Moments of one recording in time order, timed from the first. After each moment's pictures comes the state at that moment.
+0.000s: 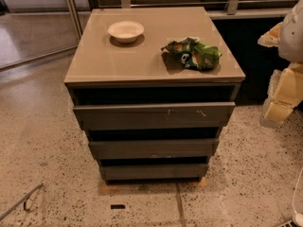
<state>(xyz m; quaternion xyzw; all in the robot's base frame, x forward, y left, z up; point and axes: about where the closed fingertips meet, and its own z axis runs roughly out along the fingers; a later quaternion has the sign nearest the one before) 0.438 -0.217 0.976 -0.60 0.78 -0.03 0.16</state>
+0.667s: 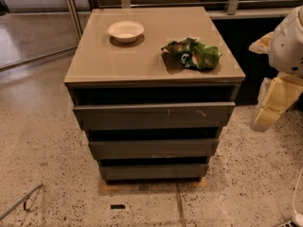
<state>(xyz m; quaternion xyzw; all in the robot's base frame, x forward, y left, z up) 0.446 -0.208 0.957 -0.61 0.77 -0.02 0.18</state>
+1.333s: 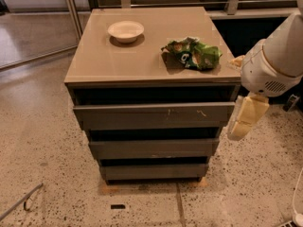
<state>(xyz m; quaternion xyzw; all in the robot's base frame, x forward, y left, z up) 0.470 -0.189 0.897 -0.64 0.75 0.00 0.19</state>
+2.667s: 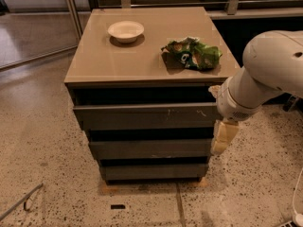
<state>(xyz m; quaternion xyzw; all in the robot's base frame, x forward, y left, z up) 0.502 -0.179 0.790 -0.66 0.73 -0.02 0.17</state>
